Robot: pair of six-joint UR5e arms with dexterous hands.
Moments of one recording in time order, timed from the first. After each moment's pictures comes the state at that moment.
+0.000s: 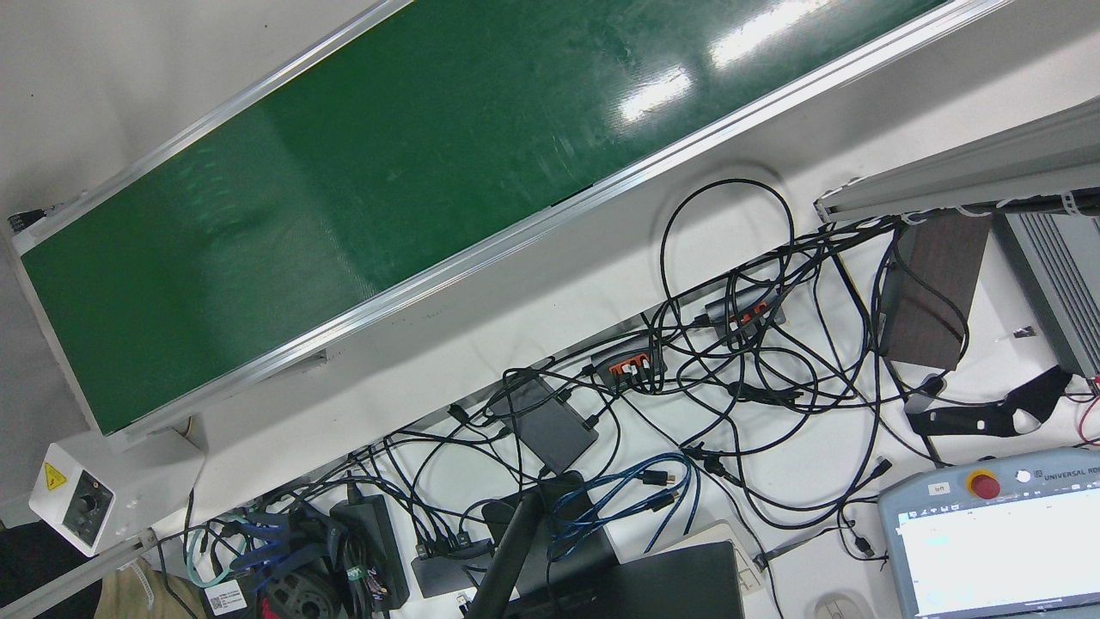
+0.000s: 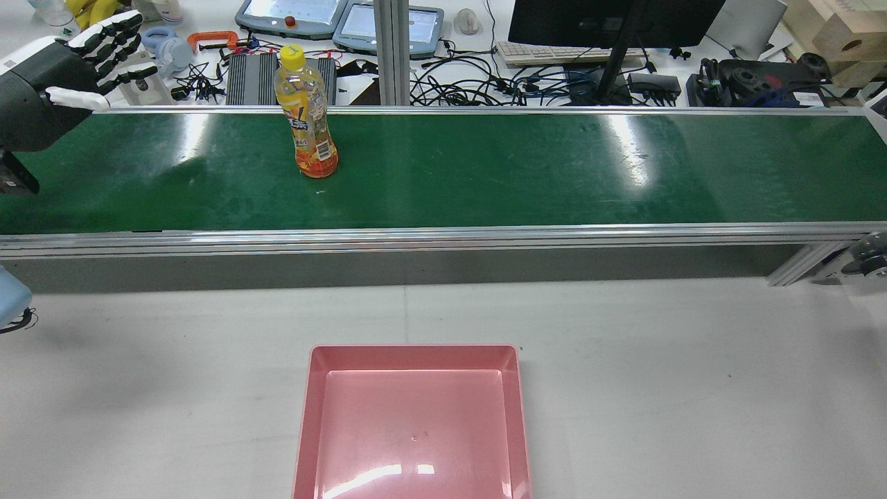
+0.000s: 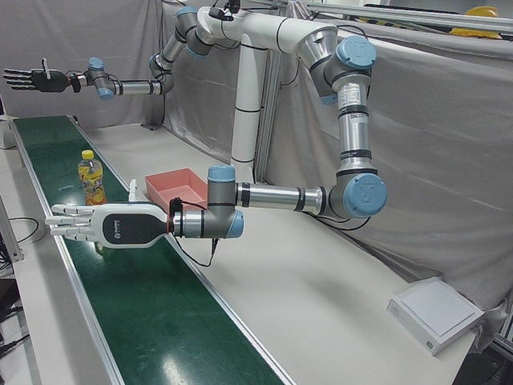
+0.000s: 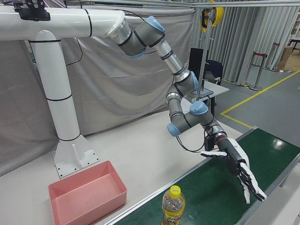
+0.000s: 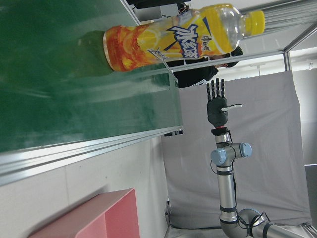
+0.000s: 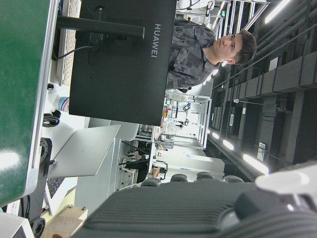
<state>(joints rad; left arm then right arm) -1.10 -1.95 -1.64 0.07 1.48 0.33 1.56 -1.46 1.53 -3.27 -1.58 -0.10</state>
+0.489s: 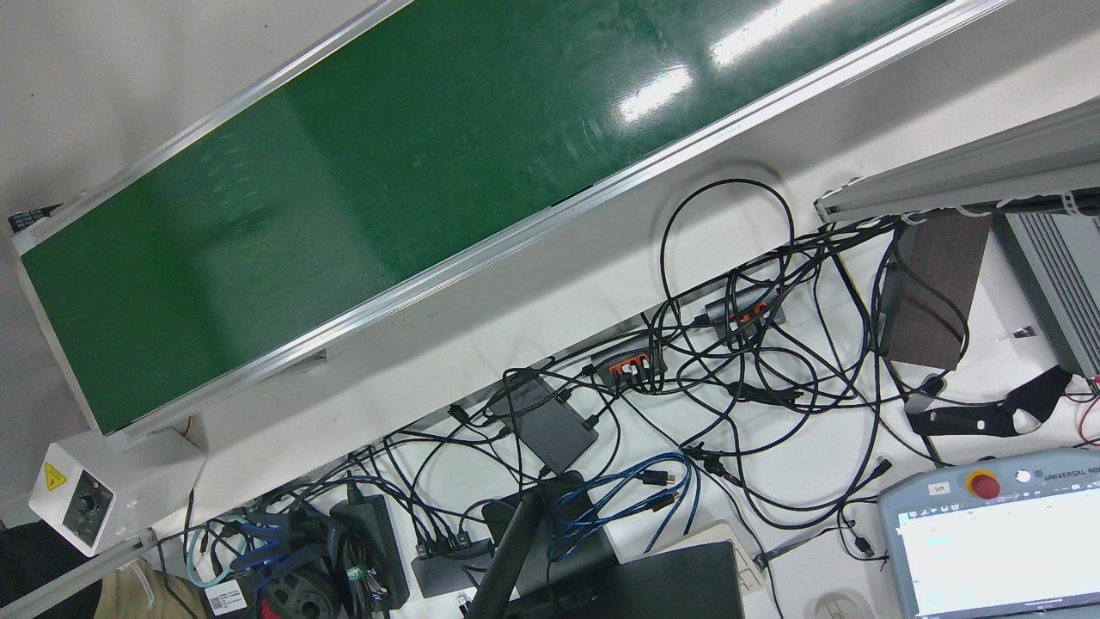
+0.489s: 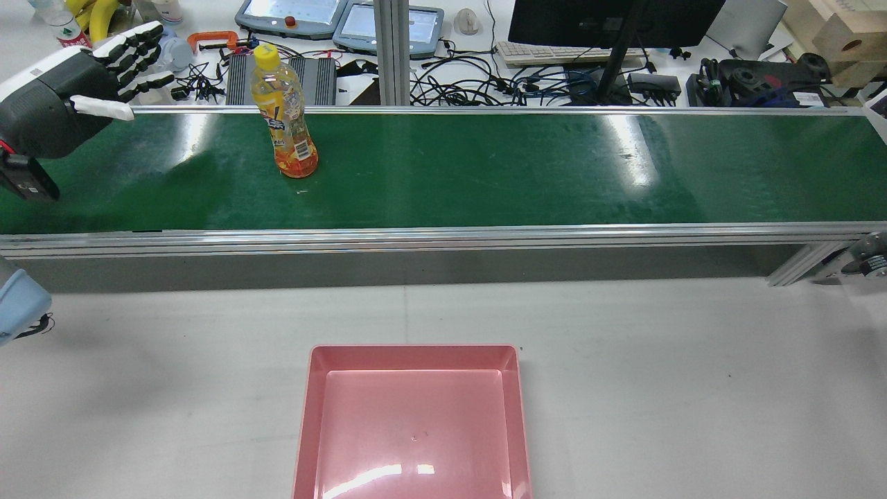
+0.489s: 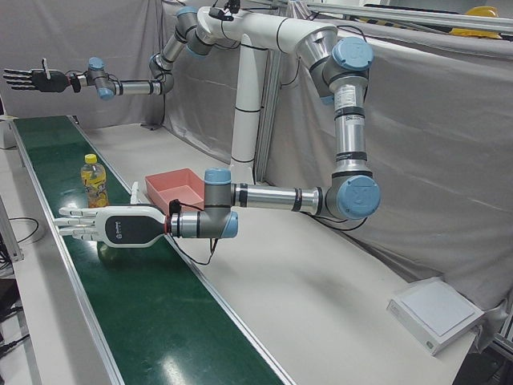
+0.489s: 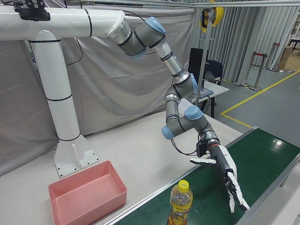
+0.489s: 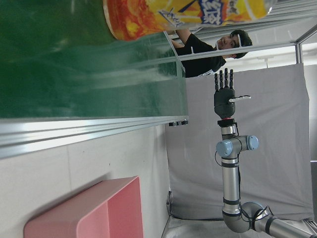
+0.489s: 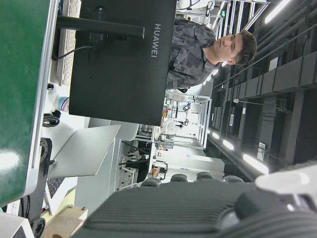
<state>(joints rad) -1.03 -1.95 -1.63 0.07 1.48 0.33 1.56 -1.46 1.53 -3.27 -1.58 -0.10</state>
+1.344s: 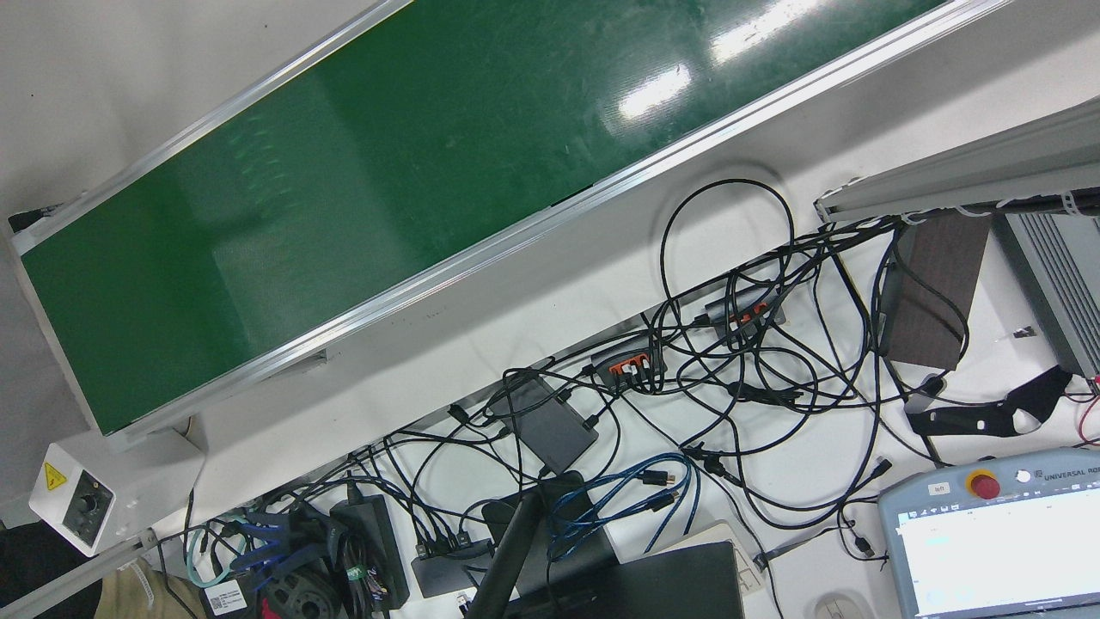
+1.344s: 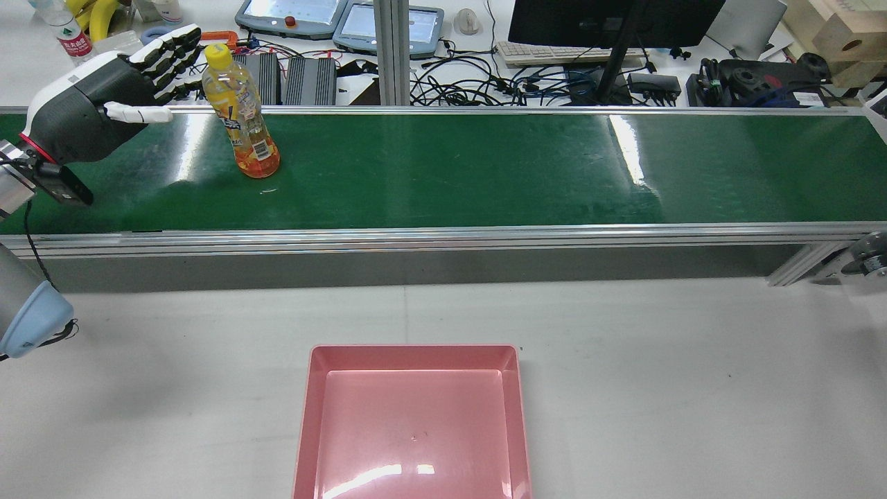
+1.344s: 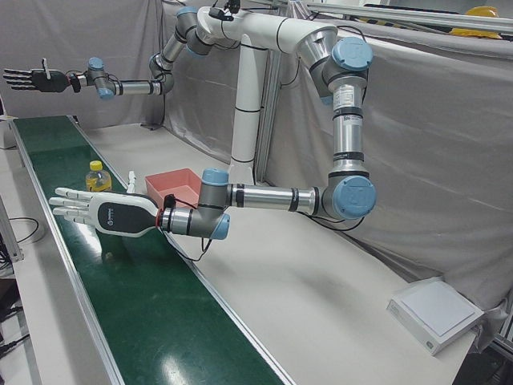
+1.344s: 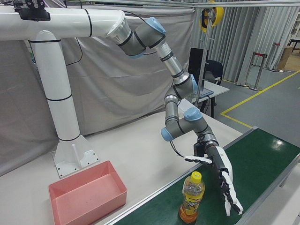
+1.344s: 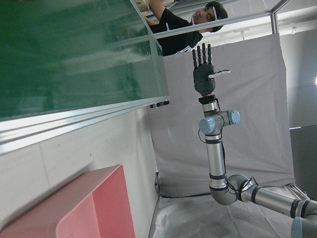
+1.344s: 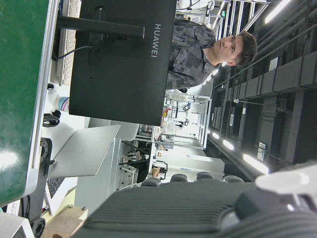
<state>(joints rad) -1.02 -1.98 -1.61 -0.07 1.48 0.34 1.56 -1.46 1.53 -3.27 -1.58 -0.10</state>
